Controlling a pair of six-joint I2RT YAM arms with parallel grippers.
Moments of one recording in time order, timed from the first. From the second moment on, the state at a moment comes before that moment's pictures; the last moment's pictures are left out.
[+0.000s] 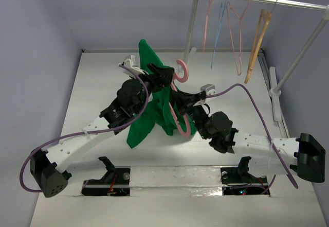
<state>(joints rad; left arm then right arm) -0.83 1.10 1.00 0.14 -0.42 -0.81 1.15 1.15 0.69 0.81 0.59 0.09</state>
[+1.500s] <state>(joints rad) -0.80 1.03 0.78 0.42 -0.39 -0.98 1.15 1.15 0.74 0.63 0.49 0.16</state>
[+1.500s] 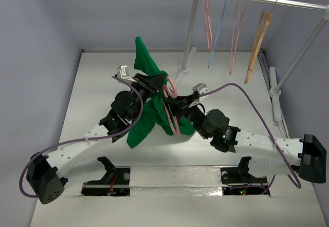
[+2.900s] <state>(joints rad) -0.79 0.89 0.77 0.39 -0.31 -0.99 1.14 1.18 0.58 0.36 0.49 0.29</state>
